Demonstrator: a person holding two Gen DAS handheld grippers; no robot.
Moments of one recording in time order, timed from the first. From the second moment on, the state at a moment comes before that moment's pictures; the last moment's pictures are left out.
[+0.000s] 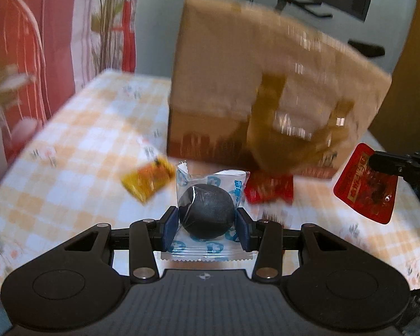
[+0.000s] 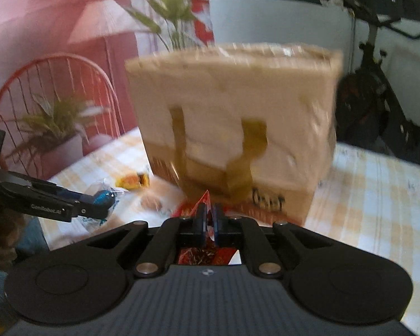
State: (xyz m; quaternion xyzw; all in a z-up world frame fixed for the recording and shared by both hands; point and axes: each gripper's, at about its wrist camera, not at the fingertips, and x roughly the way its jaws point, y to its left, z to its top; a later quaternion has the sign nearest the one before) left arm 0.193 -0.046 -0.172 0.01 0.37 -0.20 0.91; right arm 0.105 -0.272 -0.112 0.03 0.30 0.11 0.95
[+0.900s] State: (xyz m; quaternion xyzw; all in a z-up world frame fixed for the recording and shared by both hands) left arm 0.327 -0.120 -0.031 -0.02 0.26 -0.25 0.93; right arm 0.240 -0.292 0.002 0.05 0.15 0.04 0.99
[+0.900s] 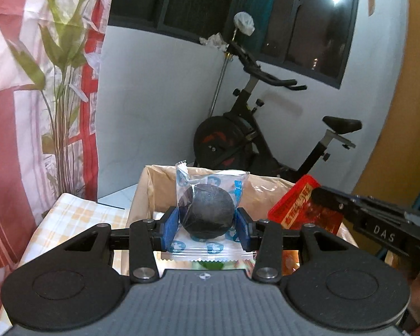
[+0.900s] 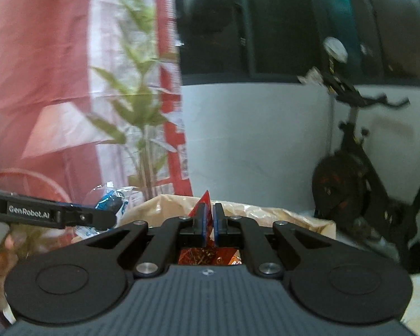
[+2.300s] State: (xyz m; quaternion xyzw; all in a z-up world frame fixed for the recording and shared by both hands) left arm 0.282 0.018 -0.105 -0.02 0.34 -0.20 0.92; right arm 0.146 -0.231 -0.067 0.02 0.22 0.09 0.97
